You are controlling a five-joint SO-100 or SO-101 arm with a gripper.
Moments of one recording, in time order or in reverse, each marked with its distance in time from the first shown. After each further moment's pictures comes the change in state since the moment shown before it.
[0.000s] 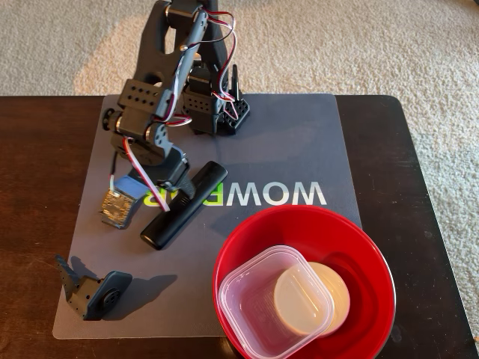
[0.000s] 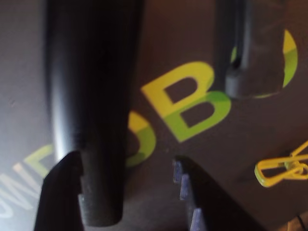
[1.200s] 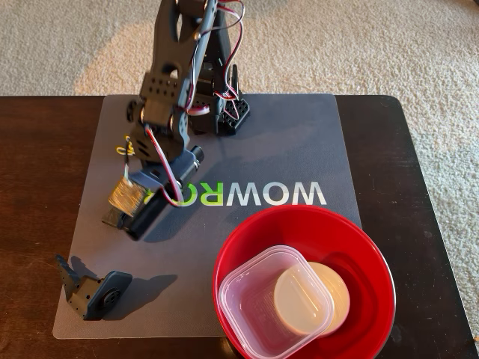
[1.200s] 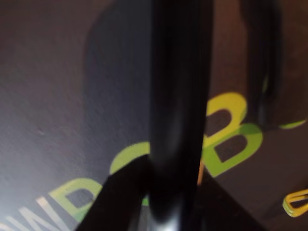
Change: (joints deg) arm -4.3 15.4 14.5 -16.5 -5.4
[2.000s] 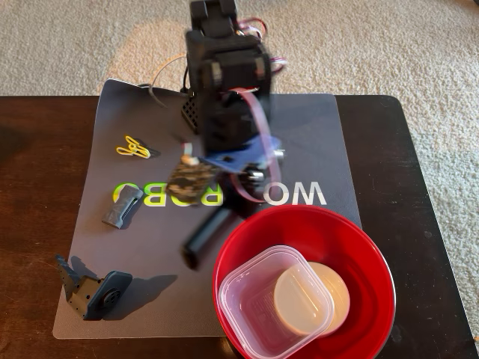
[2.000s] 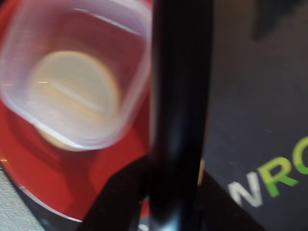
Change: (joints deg) arm -30.8 -31.7 -86.7 39.0 -30.8
